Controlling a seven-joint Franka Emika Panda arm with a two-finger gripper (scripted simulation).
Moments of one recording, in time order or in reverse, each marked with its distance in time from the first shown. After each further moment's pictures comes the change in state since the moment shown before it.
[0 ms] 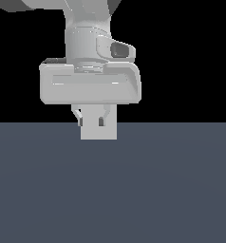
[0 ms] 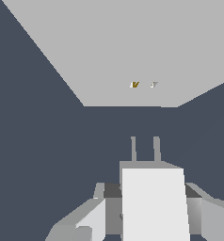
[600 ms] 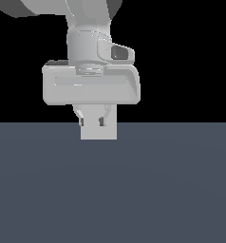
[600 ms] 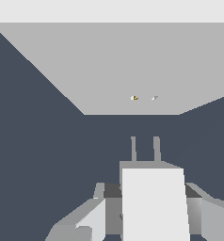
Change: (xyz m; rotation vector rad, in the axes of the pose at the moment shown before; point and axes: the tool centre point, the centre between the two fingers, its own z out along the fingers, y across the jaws) arm 0.009 0.000 0.001 -0.001 -0.001 0.002
